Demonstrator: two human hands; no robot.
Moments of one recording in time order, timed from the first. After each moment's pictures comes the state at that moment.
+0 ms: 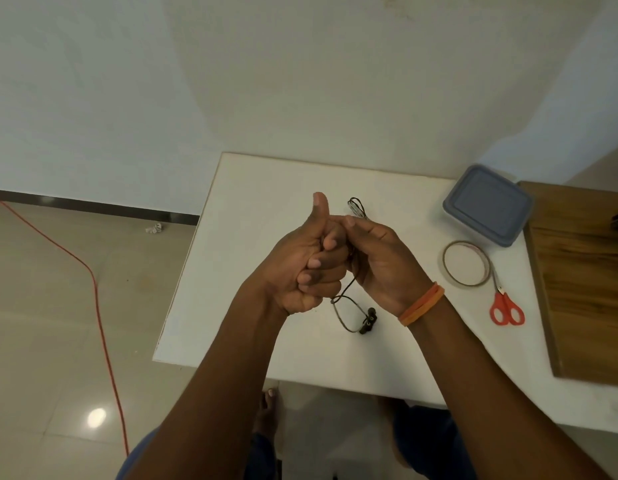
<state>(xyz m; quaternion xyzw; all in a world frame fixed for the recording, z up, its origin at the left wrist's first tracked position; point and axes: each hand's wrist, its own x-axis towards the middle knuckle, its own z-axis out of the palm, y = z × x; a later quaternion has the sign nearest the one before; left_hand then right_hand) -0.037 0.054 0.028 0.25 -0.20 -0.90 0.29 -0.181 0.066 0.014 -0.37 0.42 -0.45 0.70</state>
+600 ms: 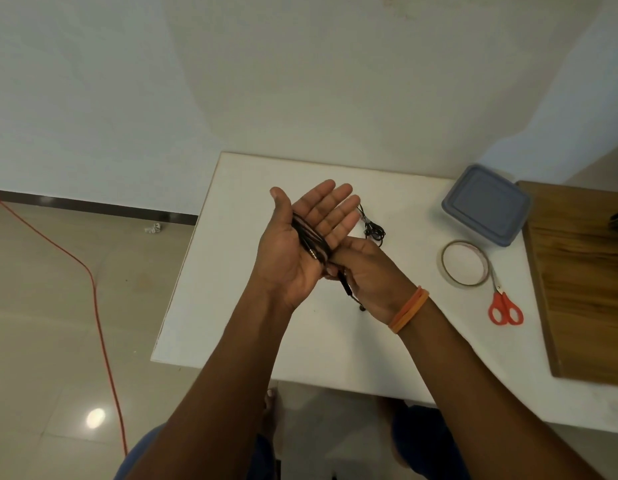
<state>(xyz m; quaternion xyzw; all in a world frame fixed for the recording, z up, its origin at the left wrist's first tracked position) -0.050 0.052 0.033 0.30 -0.11 -0.79 0.52 -0.171 0.069 0.000 -0.43 0.51 -0.35 0.66</state>
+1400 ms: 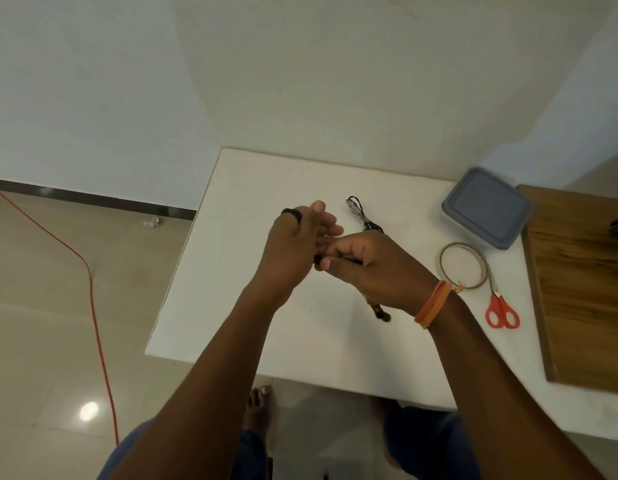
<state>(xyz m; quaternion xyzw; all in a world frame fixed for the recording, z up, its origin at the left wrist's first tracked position) -0.043 0.054 0.016 0.58 -0.45 -0.56 0.39 -0.189 0.070 0.037 -0.69 0.52 -0.18 0.46</state>
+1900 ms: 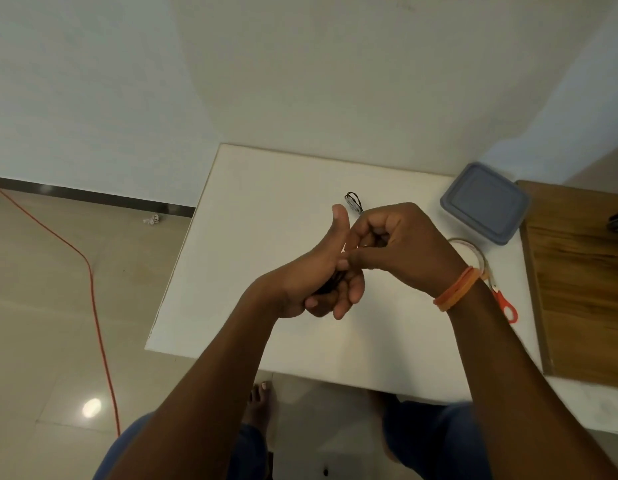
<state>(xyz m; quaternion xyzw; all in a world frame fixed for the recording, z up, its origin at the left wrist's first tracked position) -0.053 0.070 0.033 0.42 -0.47 -0.77 0.07 -0.217 0.065 0.054 -0.67 0.50 -0.27 0.47</state>
